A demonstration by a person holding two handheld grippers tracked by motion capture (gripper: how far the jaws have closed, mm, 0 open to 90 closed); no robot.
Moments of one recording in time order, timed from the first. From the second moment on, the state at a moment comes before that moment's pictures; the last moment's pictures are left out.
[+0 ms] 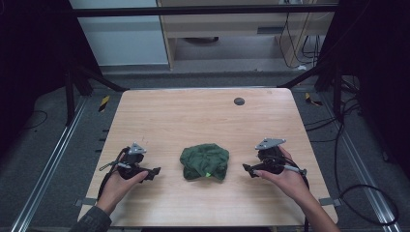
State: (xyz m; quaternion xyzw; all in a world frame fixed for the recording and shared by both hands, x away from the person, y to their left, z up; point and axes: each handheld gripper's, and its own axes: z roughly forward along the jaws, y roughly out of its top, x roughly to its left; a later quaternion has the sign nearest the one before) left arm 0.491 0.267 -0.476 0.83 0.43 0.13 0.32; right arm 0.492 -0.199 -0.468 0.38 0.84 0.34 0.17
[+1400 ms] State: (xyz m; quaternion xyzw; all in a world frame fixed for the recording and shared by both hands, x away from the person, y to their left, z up) left arm 0.531 0.311 -0.498 0.82 0.45 0.18 0.29; right arm 0.552 -0.259 -0.502 0.49 0.79 0.32 0.19
